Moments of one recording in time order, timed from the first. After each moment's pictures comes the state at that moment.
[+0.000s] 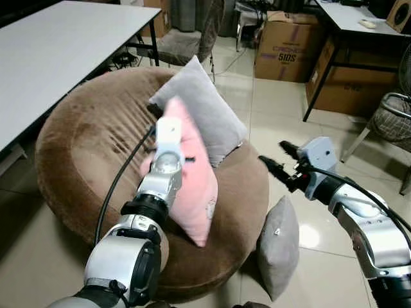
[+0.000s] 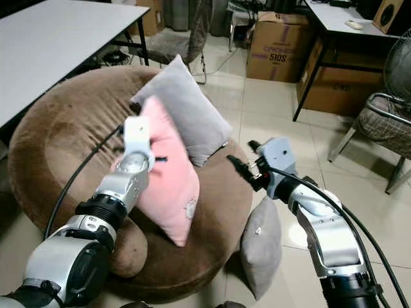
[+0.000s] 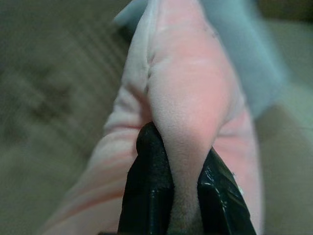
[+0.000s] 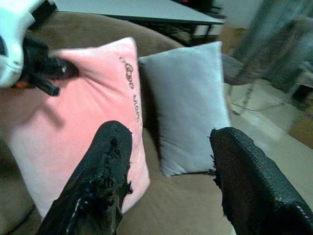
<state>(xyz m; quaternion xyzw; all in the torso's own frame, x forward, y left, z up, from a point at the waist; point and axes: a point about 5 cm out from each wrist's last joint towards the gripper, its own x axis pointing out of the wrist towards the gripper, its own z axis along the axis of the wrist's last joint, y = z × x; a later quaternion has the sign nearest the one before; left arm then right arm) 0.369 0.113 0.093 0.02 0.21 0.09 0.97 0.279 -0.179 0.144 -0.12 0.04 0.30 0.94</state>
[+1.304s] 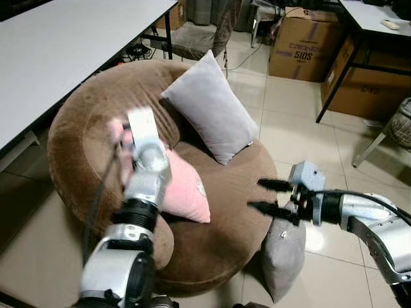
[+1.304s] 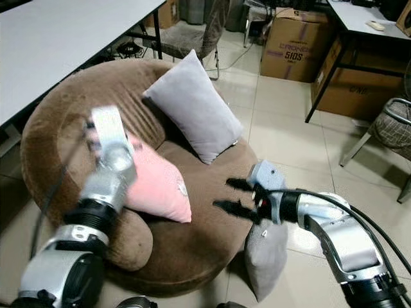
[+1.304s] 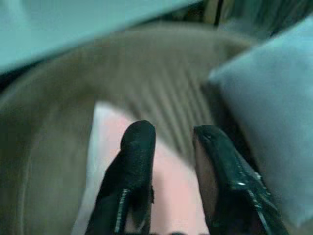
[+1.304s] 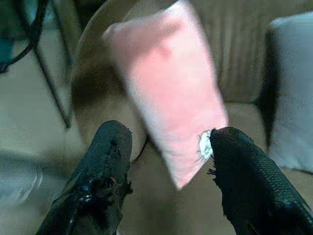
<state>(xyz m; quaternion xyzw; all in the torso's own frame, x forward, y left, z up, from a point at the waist) 0.371 0.141 0.142 0.00 0.08 0.18 0.98 0.256 -0.177 0.135 -0.09 0.13 0.48 0.86</state>
